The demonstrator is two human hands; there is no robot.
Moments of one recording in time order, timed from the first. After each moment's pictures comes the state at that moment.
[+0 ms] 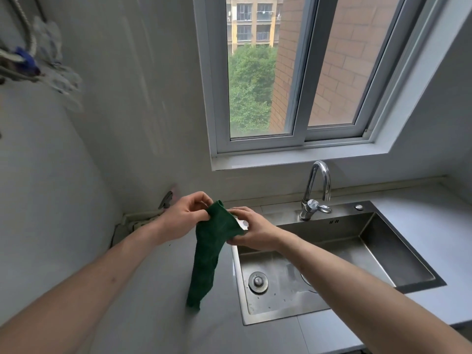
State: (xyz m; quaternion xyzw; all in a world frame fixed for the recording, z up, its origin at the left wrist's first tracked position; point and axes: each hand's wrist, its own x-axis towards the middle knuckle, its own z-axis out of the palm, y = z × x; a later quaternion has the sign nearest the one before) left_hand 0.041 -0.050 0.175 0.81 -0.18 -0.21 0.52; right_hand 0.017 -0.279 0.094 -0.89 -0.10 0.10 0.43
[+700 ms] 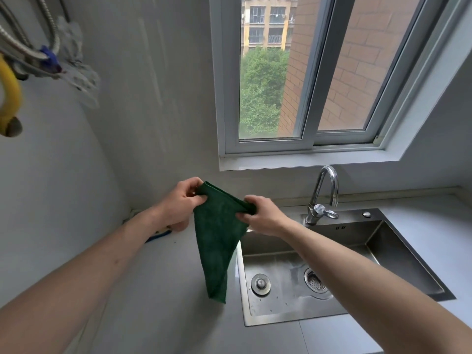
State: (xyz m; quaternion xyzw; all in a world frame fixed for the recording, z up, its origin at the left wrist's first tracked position) left_hand 0.065 -0.026 0.183 0.85 -0.18 -0.10 0.49; right_hand 0.036 -0.281 0.128 -0.92 -0.06 0.01 0.40
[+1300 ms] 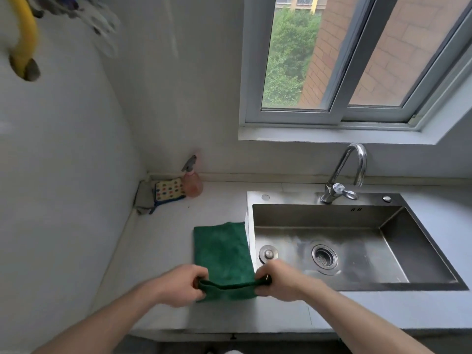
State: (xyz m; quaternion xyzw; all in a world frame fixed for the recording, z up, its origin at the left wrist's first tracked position) left_hand -0.077 0.027 0.023 0.89 -0.16 -0.36 0.21; right_hand -0.092 -0.271 0.006 -0.91 -0.17 0.28 0.24
